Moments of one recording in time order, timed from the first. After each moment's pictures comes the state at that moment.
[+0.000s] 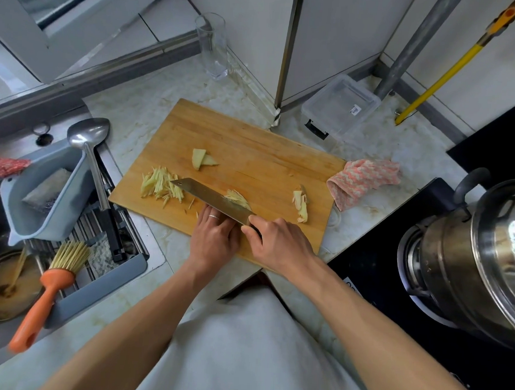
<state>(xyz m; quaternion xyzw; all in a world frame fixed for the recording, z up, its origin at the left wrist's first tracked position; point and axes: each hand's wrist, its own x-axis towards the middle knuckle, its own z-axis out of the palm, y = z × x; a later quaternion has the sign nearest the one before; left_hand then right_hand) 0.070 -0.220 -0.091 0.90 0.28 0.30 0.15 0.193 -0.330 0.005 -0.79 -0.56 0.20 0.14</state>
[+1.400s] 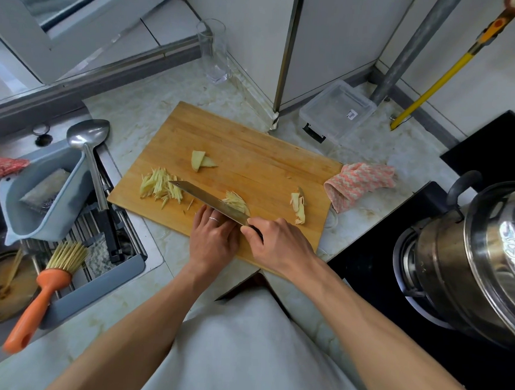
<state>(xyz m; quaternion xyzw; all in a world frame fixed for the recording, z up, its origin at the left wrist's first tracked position) 0.069 -0.225 -0.085 0.90 0.29 0.31 0.11 0.194 -0.332 0.016 -0.80 -0.53 0.23 0.14</state>
